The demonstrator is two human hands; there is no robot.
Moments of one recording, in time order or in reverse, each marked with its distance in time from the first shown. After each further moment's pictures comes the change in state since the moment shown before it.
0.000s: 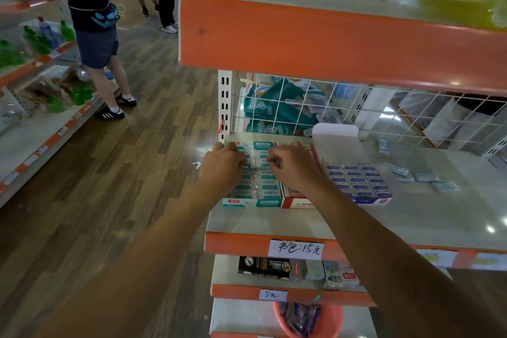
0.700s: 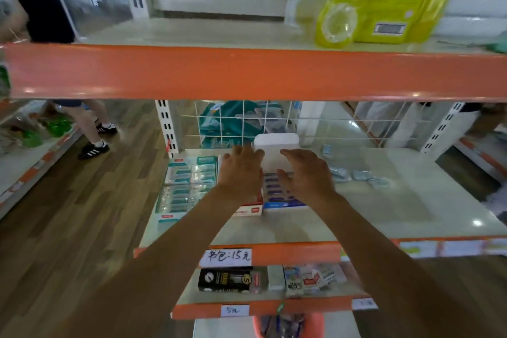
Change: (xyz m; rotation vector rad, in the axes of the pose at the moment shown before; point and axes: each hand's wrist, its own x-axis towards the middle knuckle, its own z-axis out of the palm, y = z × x) left_hand 0.026 0.182 -0.007 0.081 0.002 0.103; right_hand -0.072 0.113 -0.082 -0.217 0.106 0.208
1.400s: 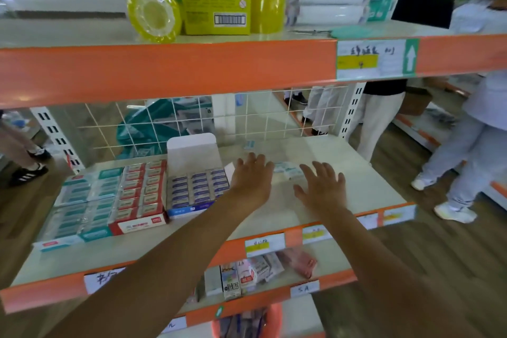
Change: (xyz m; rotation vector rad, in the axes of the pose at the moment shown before) left_hand 0.047 0.196 0.055 0.161 -0.142 0.251; right_hand -0.081 0.206 -0.016 -0.208 -0.130 0.358
